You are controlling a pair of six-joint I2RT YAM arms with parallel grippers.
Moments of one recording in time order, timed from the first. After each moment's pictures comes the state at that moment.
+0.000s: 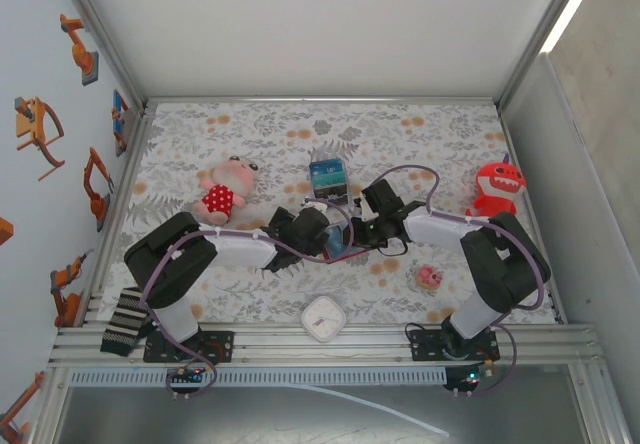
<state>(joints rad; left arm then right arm) -1.00 1.74 0.80 0.02 -0.57 -0.16 0.59 1.60 0.79 -0.29 -0.40 0.58</state>
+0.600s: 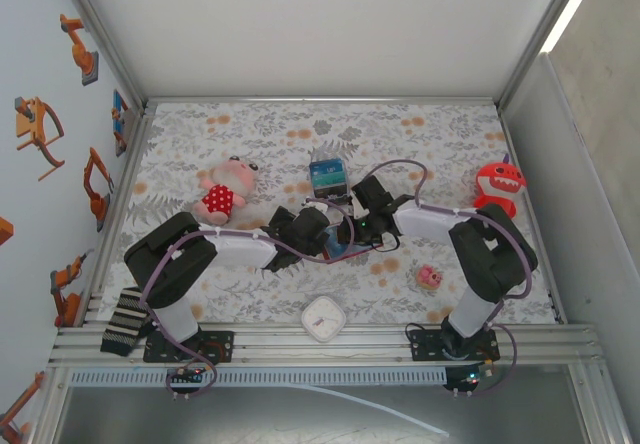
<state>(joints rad) -1.00 1.74 0.80 0.02 -0.57 -0.14 0.62 1.69 0.88 -0.34 -0.35 0.54</state>
